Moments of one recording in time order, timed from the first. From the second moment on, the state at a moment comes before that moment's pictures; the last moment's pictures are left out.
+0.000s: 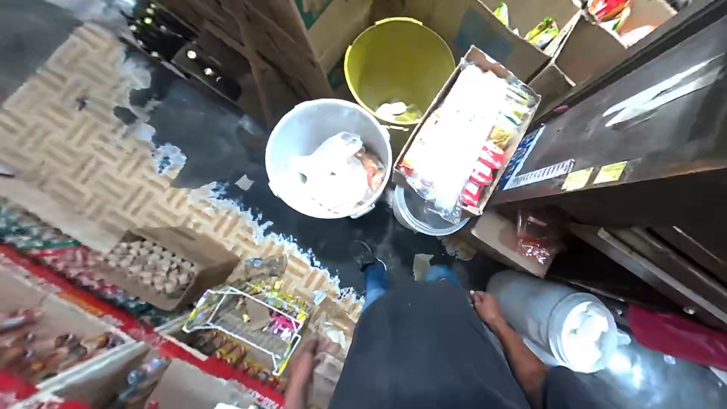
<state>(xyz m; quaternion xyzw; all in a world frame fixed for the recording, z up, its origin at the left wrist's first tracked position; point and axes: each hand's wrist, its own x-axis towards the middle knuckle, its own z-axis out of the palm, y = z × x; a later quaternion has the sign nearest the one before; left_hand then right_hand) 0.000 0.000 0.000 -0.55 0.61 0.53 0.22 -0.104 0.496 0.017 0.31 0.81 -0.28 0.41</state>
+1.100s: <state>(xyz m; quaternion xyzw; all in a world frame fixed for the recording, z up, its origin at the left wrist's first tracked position) -0.530 0.199 0.018 -0.05 0.86 0.37 0.36 -0.380 0.488 0.038 0.49 0.76 -0.42 0.04</state>
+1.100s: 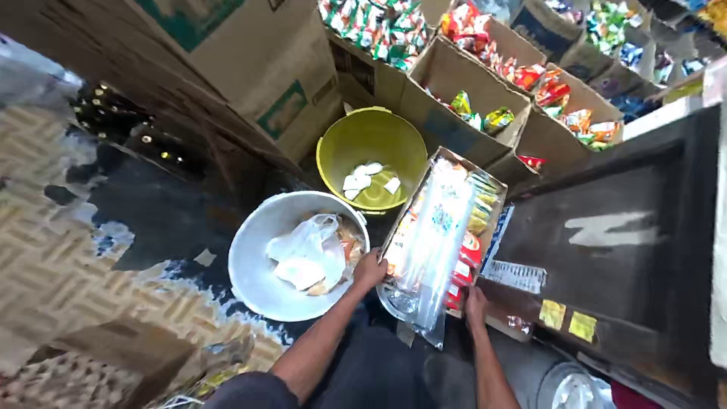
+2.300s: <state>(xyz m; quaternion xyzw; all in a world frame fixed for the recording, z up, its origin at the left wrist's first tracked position) -0.690 0.072 -0.034 -0.27 0.68 0.57 0.38 -0.484 0.487 0.048 0.60 0.57 -0.56 -0.05</state>
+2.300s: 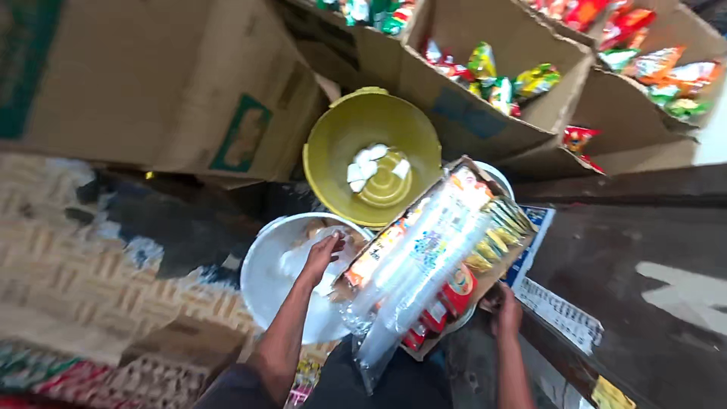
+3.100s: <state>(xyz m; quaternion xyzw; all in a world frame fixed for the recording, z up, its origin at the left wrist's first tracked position) -0.663 0.053 -0.087 -0.44 0.53 0.70 0.19 -0.650 0.508 0.048 0.49 0.77 -0.39 0.10</state>
